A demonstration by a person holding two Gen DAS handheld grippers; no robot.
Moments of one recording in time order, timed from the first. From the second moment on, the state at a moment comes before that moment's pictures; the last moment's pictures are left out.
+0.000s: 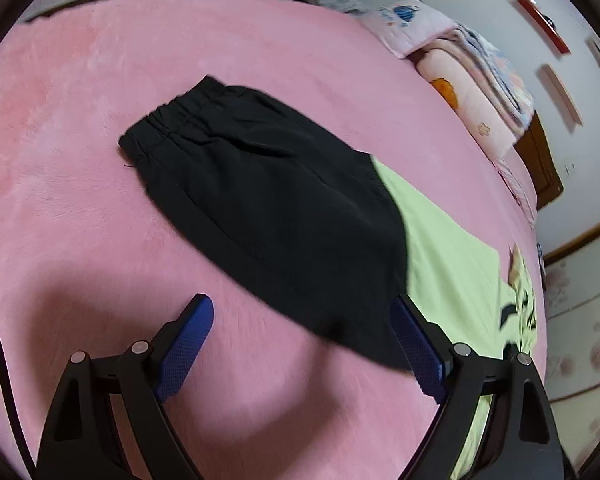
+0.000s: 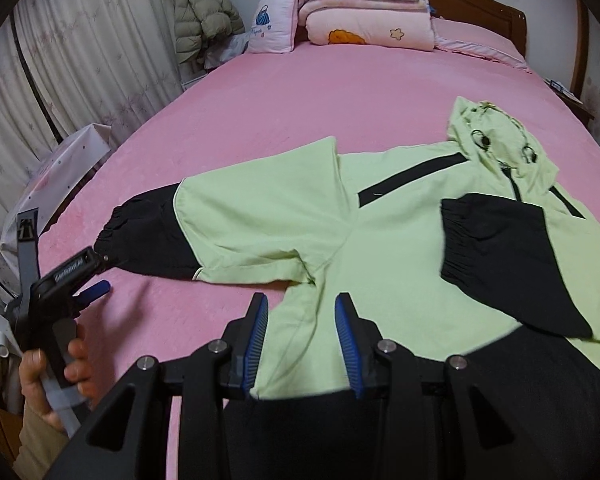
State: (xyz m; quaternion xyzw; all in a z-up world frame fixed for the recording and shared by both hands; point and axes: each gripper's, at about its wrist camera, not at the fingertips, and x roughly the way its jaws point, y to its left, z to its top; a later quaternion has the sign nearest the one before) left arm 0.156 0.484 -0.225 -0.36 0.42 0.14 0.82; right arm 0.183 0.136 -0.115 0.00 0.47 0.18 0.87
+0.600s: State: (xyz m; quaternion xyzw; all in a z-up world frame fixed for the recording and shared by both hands) left arm 0.223 0.461 -0.209 -0.22 0.39 0.19 0.87; right arm 0.240 0.169 -0.153 -0.01 0.47 0.17 0.87
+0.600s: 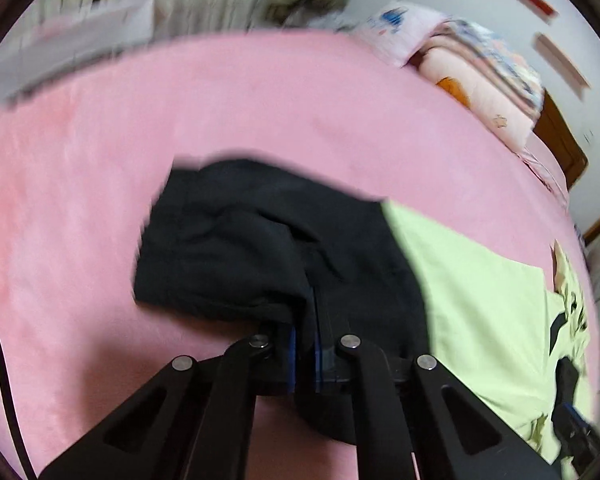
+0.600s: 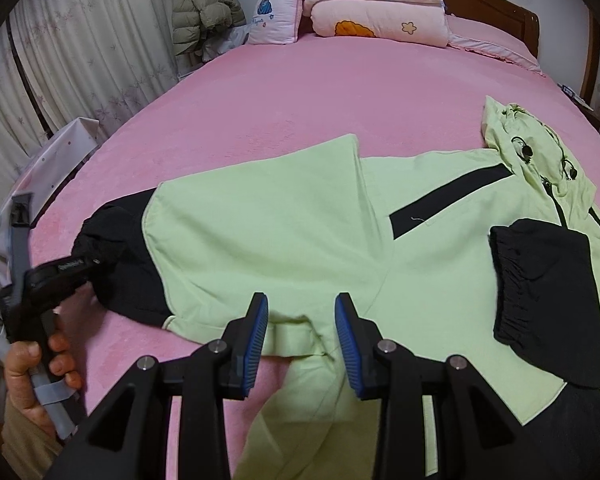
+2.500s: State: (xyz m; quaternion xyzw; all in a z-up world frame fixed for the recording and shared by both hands) left arm 0.202 0.250 -0.210 -0.12 0.49 0.03 0.86; right arm 0.242 0.093 -0.122 -0.09 0.47 0.23 0.85
